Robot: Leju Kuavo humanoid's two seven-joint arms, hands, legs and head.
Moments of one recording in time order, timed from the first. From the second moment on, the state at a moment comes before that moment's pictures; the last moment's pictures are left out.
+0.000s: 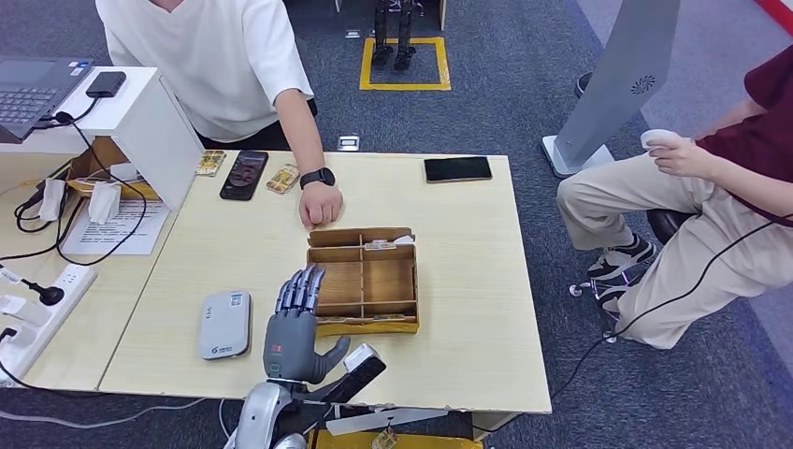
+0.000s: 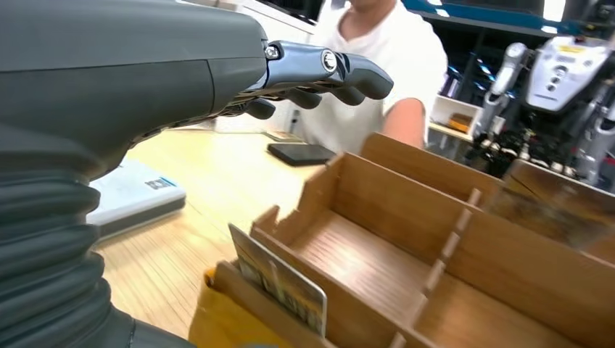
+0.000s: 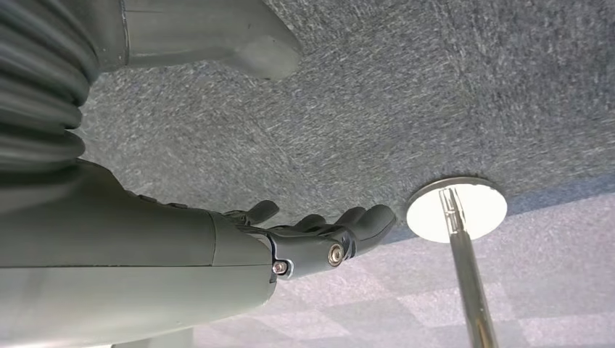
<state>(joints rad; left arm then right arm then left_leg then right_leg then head) -0.08 -0.12 -0.53 -1.23 -1.18 0.62 0.09 -0.14 0.34 -1.56 -0.59 1.14 -0.69 -0.59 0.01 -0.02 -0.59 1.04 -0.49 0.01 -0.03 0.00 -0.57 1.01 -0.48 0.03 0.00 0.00</state>
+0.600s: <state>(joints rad) -0.05 -0.18 -0.39 -1.23 -1.30 0.69 0.05 -0.14 0.34 -1.56 -0.59 1.16 -0.69 -0.59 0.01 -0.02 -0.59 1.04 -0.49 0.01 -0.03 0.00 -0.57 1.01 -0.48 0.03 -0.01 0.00</state>
